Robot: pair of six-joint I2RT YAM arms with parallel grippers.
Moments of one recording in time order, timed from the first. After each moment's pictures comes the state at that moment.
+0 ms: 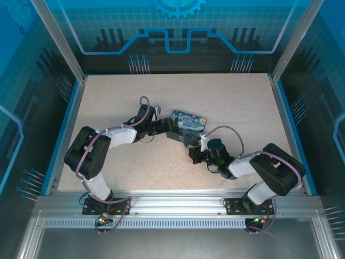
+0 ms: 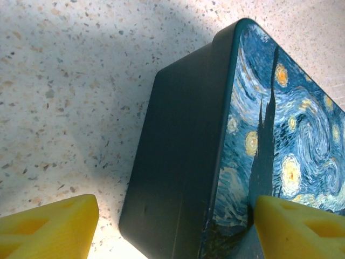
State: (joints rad) left arm -0.42 1.74 0.90 0.08 0.28 -0.69; right arm 0.65 1.53 0.30 0.72 -0.20 0.51
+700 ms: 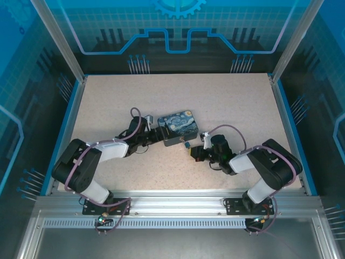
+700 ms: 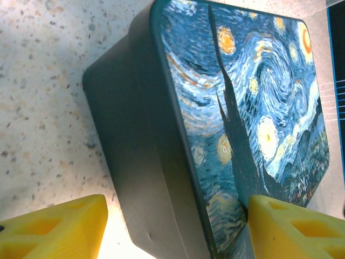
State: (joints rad) left arm -0.42 1.55 0.62 0.25 0.28 -0.80; right arm 0.54 1.60 0.33 0.69 -0.40 0.61
